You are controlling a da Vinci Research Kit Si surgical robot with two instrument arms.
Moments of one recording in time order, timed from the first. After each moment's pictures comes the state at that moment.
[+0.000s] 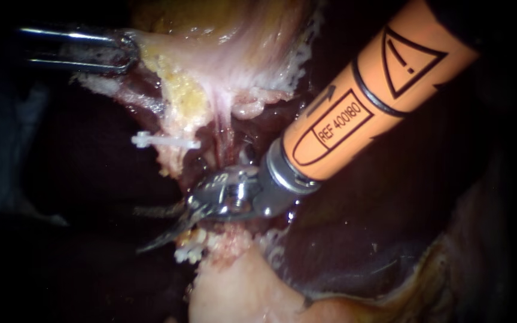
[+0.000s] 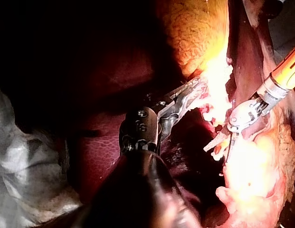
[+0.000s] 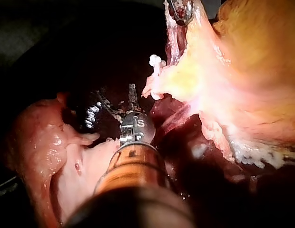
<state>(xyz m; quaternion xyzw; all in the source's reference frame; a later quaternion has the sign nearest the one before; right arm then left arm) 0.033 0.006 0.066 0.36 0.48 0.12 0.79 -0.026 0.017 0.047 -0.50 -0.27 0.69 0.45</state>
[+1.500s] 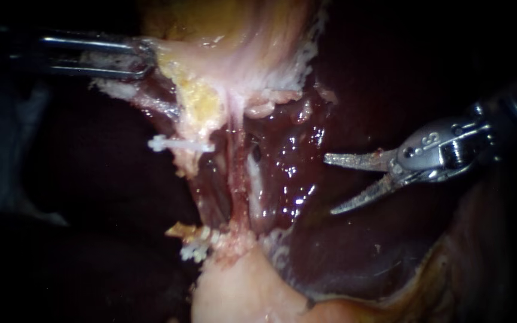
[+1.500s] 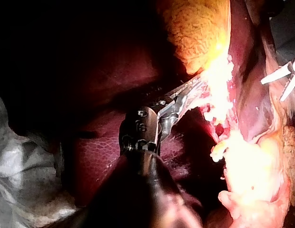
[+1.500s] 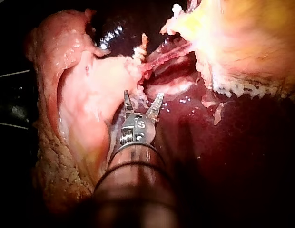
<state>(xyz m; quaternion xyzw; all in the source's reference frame) 0.009 0.012 0.059 0.17 0.42 0.09 0.89 -0.029 0.016 0.051 -0.50 -0.26 0.70 0.45</state>
